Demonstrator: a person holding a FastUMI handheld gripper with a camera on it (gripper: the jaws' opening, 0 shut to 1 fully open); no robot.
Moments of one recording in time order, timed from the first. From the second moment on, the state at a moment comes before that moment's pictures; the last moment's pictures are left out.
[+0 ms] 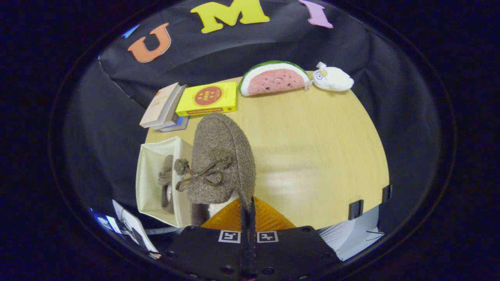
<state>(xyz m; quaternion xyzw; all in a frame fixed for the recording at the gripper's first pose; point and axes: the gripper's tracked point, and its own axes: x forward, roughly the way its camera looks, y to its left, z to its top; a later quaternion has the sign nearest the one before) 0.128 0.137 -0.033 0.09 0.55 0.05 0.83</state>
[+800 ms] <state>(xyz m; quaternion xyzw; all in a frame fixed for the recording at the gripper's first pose) 0.131 0.327 -0.098 0.08 0.53 0.05 0.84</state>
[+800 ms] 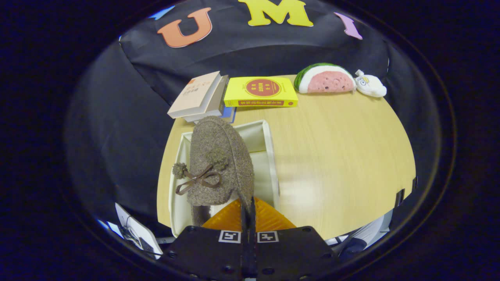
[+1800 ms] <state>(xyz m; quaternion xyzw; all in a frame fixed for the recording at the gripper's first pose) 0.136 0.293 -0.082 0.03 0.39 0.01 0.92</state>
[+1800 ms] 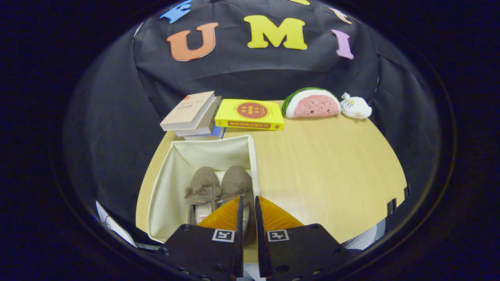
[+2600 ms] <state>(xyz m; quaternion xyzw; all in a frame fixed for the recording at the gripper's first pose) 0.085 0.156 0.027 0.04 0.06 0.01 1.00</state>
